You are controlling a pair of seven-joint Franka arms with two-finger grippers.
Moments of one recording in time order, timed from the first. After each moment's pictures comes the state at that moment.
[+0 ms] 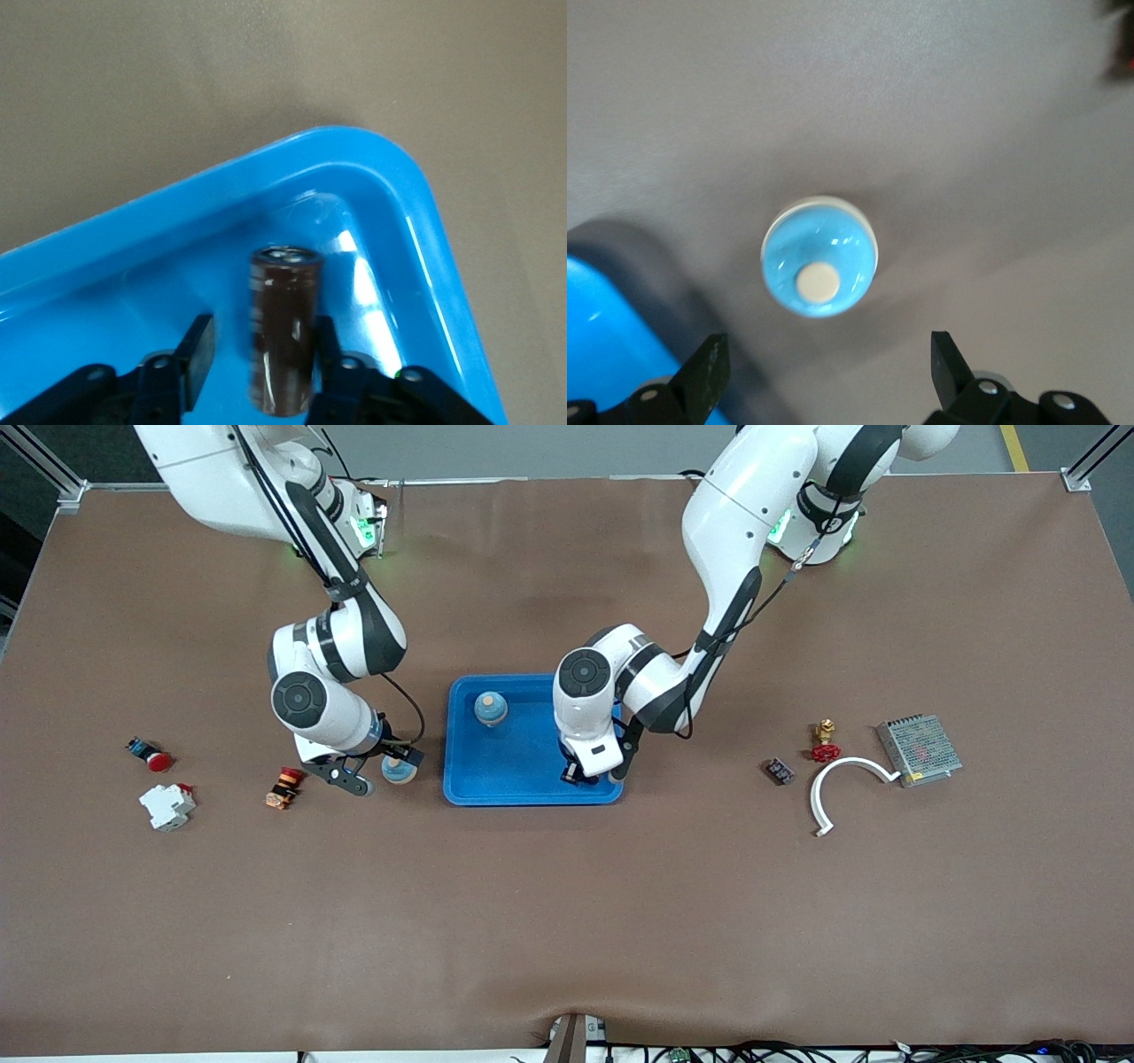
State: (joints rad) left arm -0.74 0.85 -0.05 -1.47 0.08 2.37 -2.02; right arm 0.36 0.38 -0.01 -2.08 0.11 2.32 0.77
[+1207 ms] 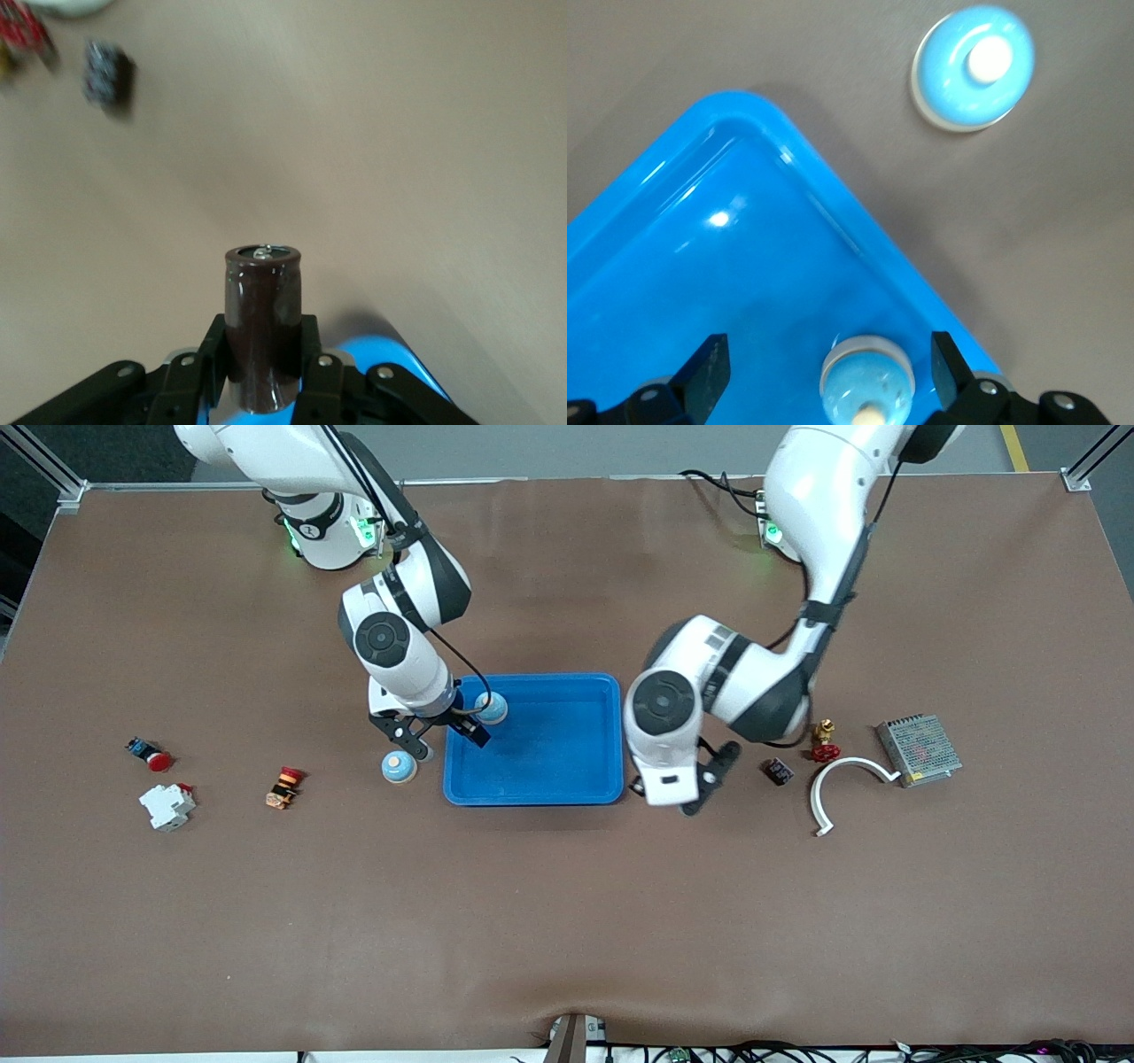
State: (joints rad) left arm -0.53 0.66 -0.04 -1.37 0.08 1.86 -1.45; right arm 0.58 0.35 0.00 -2.10 0.16 2.47 1.14
